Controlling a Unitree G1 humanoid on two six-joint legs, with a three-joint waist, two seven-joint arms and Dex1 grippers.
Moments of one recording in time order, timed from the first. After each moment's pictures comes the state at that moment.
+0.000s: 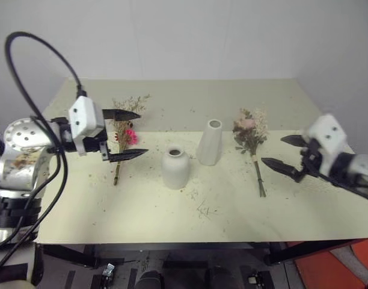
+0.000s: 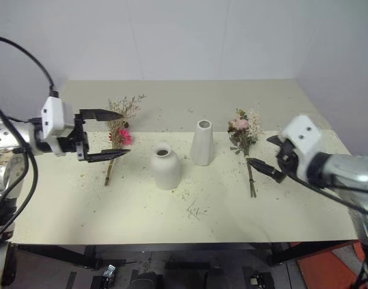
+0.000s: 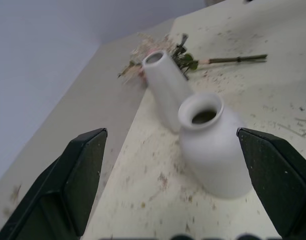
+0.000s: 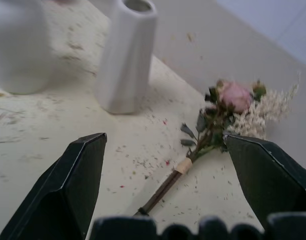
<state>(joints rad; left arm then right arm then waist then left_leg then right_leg) -0.66 0.85 0.06 -0.02 -0.41 0.17 -1.25 -0.39 -0.97 -0.16 -0.39 0.46 0.87 0.68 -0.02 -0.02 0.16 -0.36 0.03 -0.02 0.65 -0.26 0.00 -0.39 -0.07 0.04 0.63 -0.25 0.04</state>
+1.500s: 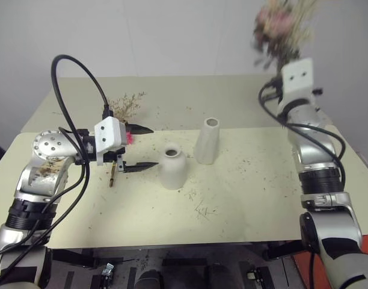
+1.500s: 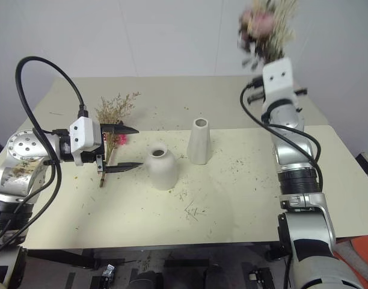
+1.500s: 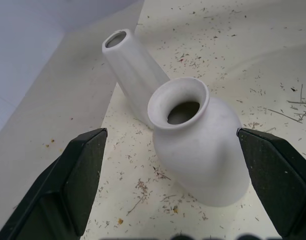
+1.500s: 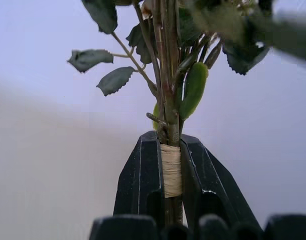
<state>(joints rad) -0.61 0.81 0.00 -0.02 -0.32 0.11 -1.22 -0.92 -0.47 -0.08 0.24 0.02 0.17 0.03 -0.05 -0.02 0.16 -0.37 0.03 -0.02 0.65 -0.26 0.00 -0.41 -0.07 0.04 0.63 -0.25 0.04</state>
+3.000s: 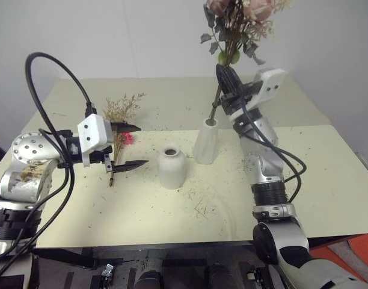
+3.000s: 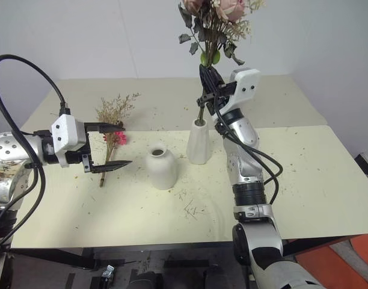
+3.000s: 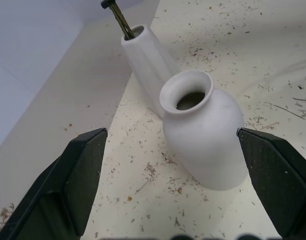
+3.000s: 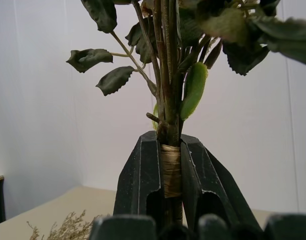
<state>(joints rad) -0.51 0.88 0.09 -0.10 -0.36 0.18 -1.18 -0.87 -0.10 -0.12 0.31 0.33 -0.10 0.38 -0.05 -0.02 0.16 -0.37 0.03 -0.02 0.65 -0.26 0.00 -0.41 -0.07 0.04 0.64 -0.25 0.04</state>
